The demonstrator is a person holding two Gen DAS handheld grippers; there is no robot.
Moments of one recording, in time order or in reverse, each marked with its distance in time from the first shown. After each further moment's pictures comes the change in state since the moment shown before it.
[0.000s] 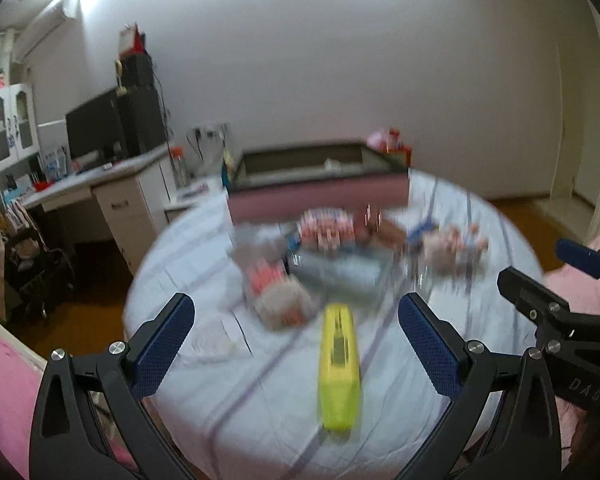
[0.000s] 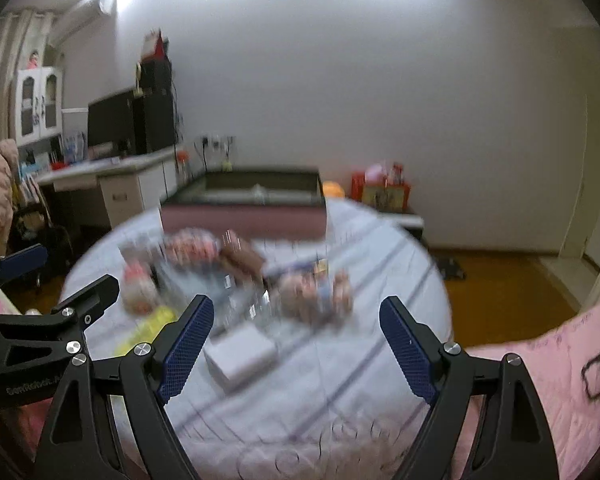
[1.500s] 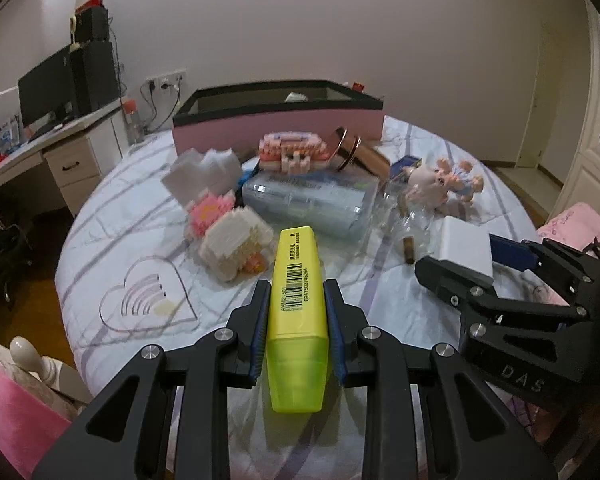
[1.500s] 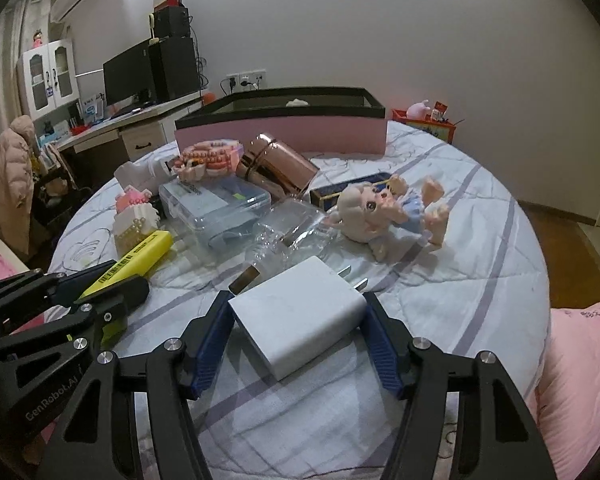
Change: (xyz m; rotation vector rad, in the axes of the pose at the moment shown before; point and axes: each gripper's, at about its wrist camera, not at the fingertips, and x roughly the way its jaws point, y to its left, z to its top) left arm 0.044 0.000 -0.019 0.000 0.136 -0.176; right arm 0.076 0.025 -0.028 0.005 0.184 0.140
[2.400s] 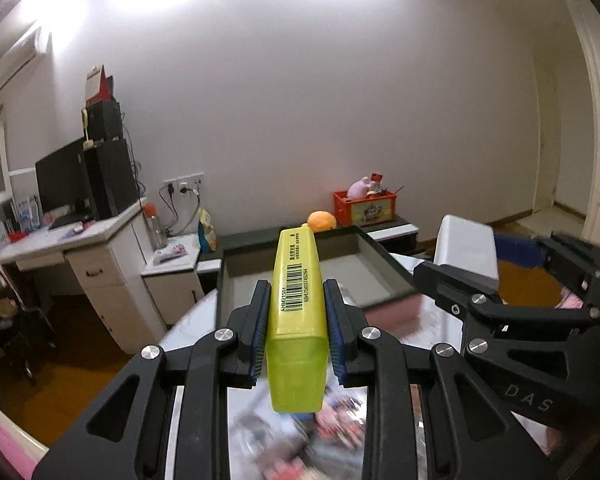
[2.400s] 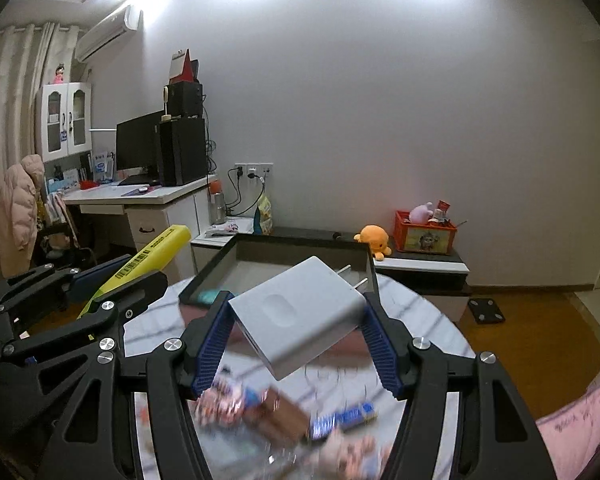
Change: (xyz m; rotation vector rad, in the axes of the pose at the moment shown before) left arm -0.016 0.025 0.180 0.083 -0.288 0.103; right arm -0.032 0.009 0.169 -0.081 -0.275 -0.009
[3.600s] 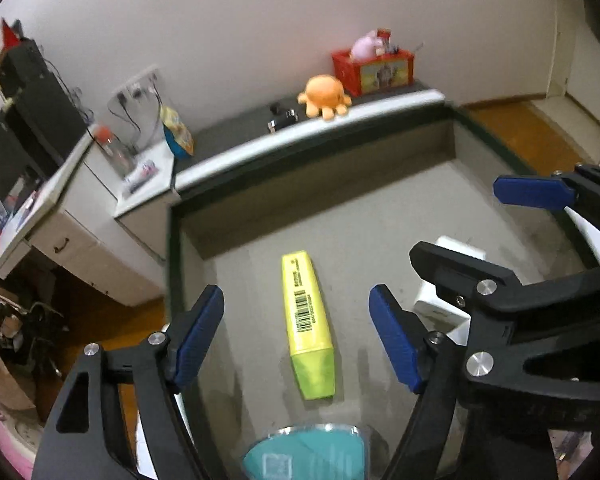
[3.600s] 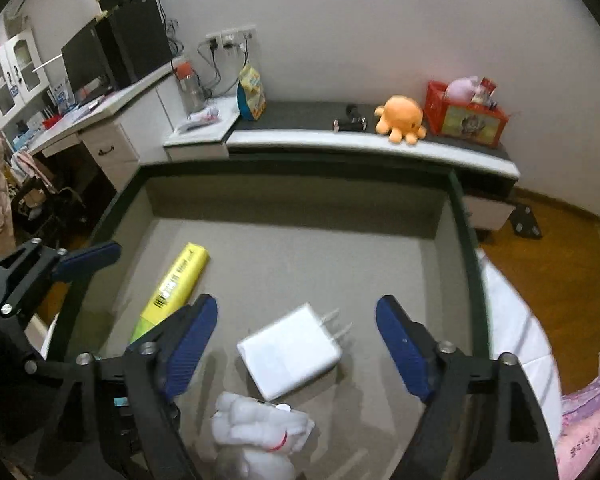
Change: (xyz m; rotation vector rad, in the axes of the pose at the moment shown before) left arm 0.279 0.030 0.017 0.136 0.499 -0.036; right arm 0.290 -0.047 0.030 0.085 0.513 0.064
